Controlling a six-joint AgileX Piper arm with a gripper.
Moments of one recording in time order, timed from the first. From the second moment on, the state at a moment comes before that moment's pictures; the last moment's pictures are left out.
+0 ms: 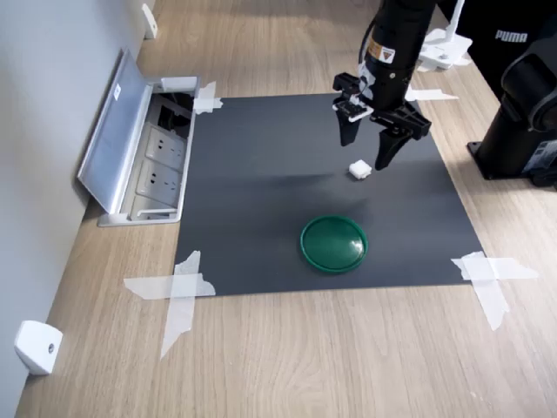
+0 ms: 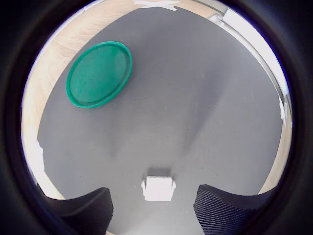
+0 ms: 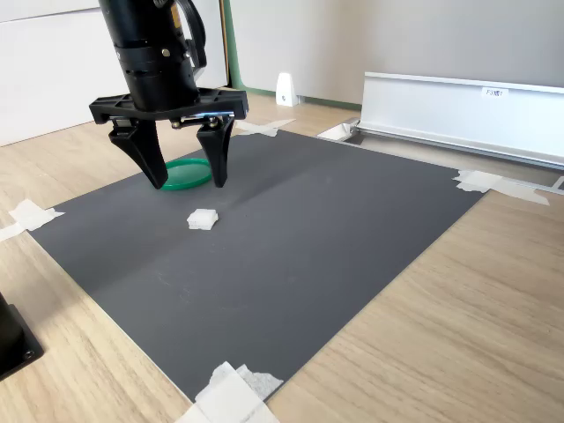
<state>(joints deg) 2.7 76.7 -41.0 1.6 43.8 -32.0</state>
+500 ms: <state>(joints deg) 2.7 82.4 -41.0 -2.3 41.1 -28.6</state>
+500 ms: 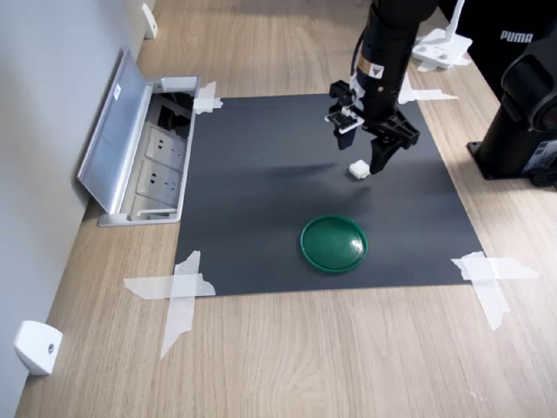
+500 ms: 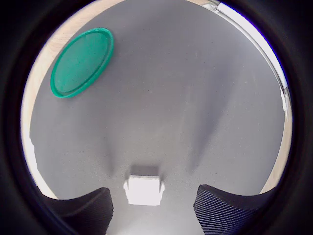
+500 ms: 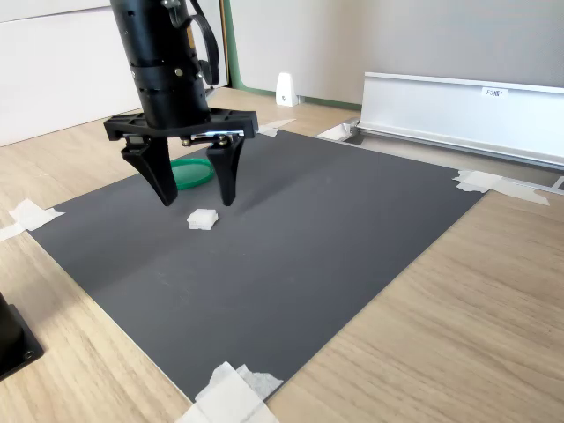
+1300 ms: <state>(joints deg) 3.0 84.8 -39.5 -1.9 38.3 -32.9</state>
